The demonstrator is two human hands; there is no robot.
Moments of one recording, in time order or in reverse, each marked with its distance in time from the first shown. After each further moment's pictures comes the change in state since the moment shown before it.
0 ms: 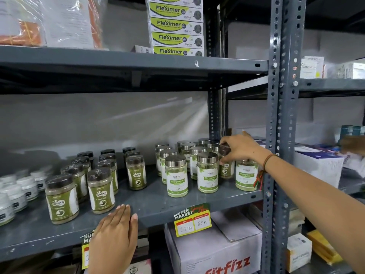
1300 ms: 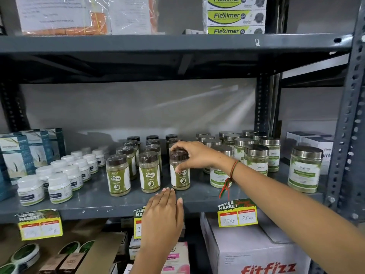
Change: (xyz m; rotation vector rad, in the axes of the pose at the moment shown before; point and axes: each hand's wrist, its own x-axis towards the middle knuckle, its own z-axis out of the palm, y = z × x) left_hand 0.003 -0.008 0.018 0.013 0.080 0.022; right_hand 0.019 -0.229 0.027 0.557 -0.158 -0.498
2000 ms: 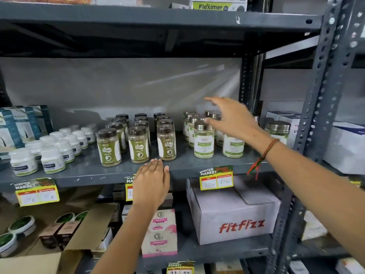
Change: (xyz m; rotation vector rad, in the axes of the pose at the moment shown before) left_hand -0.001 0.002 -0.006 0.028 -0.034 -0.006; right_hand -0.108 0.028 -0.060 -0.365 0.502 0.087
